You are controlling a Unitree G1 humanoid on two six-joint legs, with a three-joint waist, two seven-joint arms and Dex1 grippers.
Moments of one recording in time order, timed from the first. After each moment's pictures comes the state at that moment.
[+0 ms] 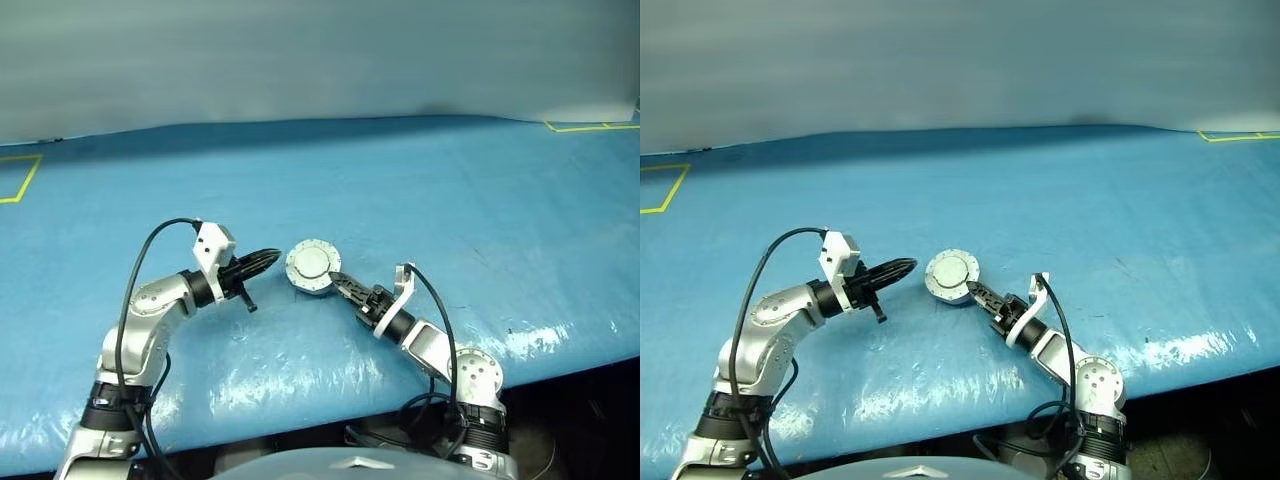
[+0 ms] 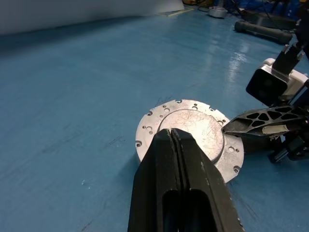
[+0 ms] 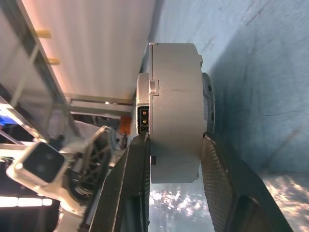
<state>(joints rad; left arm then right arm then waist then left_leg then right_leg) -0.11 0.43 0.02 -0.20 -0.46 0.49 -0.80 -0.08 0.08 -0.30 -0.02 1.13 1.06 0.30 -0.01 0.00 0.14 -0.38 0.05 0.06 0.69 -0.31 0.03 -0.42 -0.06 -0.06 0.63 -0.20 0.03</state>
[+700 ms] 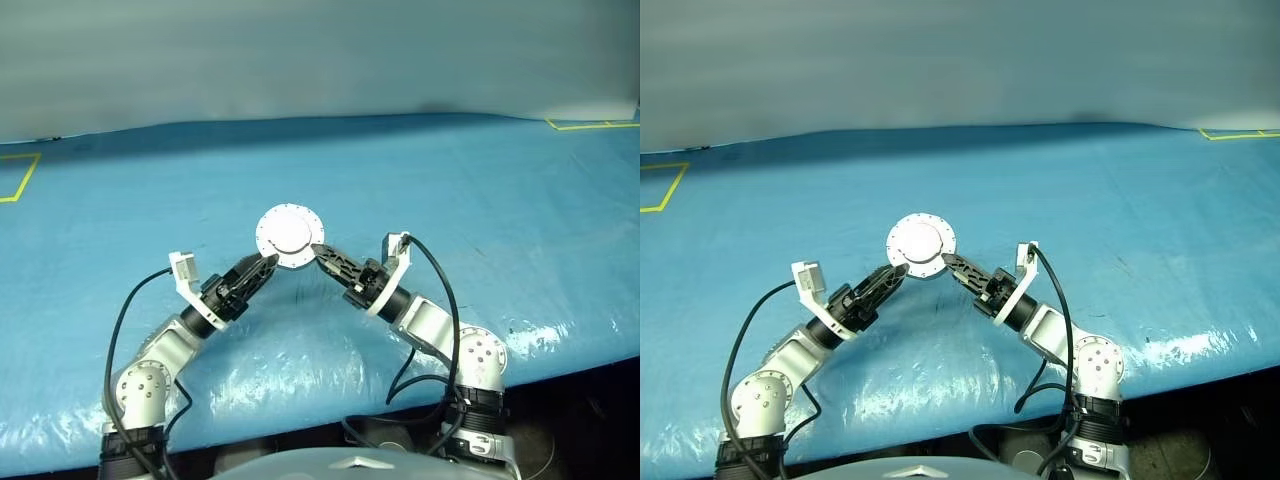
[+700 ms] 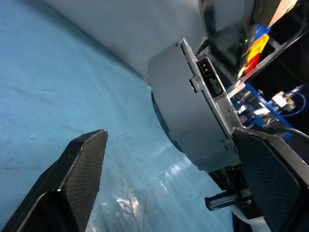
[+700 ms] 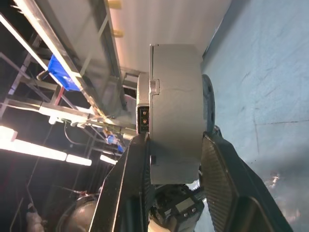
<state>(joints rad) 0.05 0.18 0.19 -0.25 -0.95 0.66 -0.68 -0.16 0.03 -0.20 -0.14 1.37 1.10 0.23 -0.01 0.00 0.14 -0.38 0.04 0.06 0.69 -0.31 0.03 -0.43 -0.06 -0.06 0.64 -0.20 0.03</state>
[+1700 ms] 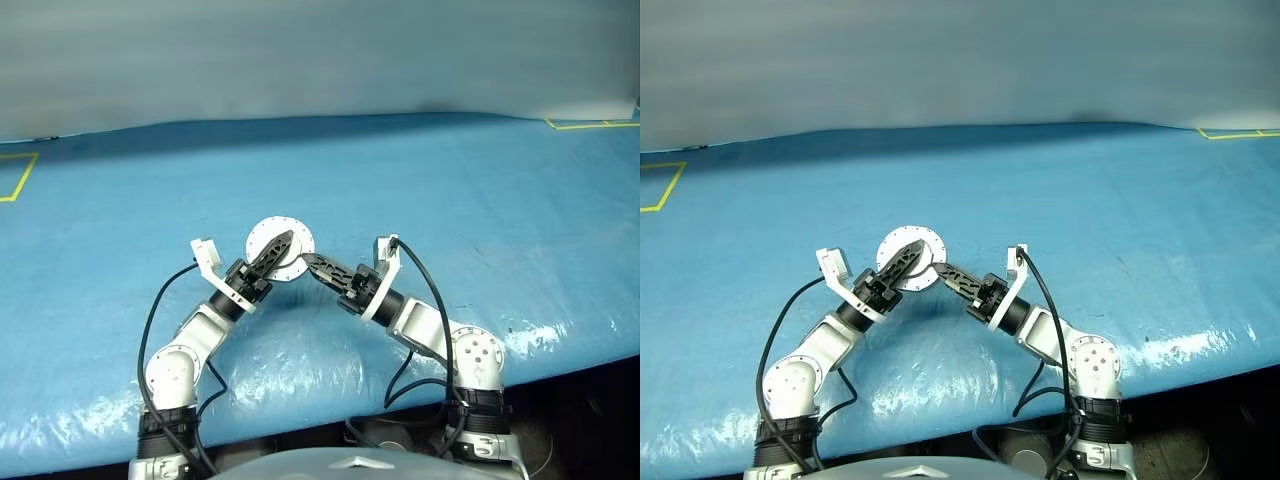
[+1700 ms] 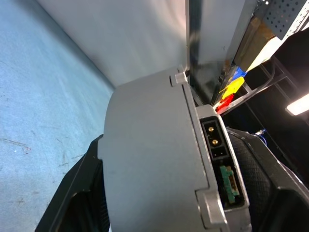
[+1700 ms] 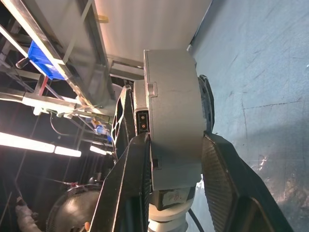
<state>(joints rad) -0.03 0.05 0.17 -0.18 -1.06 0.67 -0.50 -0.14 -0.01 -0.12 -0.14 1.38 1.05 0.16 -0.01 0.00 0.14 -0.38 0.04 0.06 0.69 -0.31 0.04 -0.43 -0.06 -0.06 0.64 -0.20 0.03</state>
